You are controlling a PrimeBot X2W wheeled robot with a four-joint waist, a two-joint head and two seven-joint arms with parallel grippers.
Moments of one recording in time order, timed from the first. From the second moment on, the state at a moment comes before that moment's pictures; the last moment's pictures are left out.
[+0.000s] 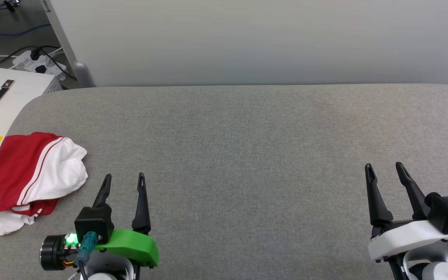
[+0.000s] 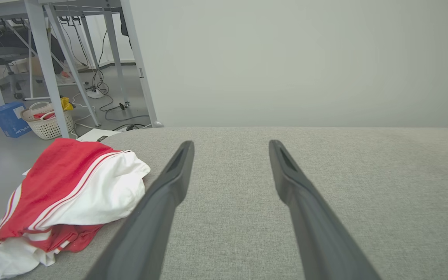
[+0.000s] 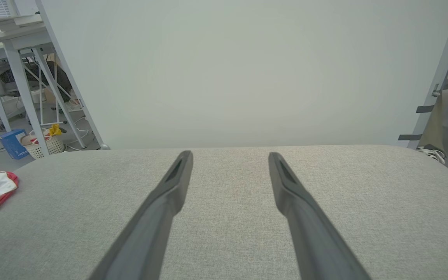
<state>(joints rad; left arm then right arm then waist) 0.02 0.05 -0.04 -0.02 -0.06 0.02 -0.11 0.02 -0.05 -0.02 -0.05 0.18 0.13 -0.11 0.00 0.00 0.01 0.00</state>
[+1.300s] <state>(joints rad) 0.02 0.05 -0.09 -0.01 -0.08 0.02 -0.20 0.04 -0.05 -0.04 -0.04 0.23 0.13 -0.20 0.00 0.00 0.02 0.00</state>
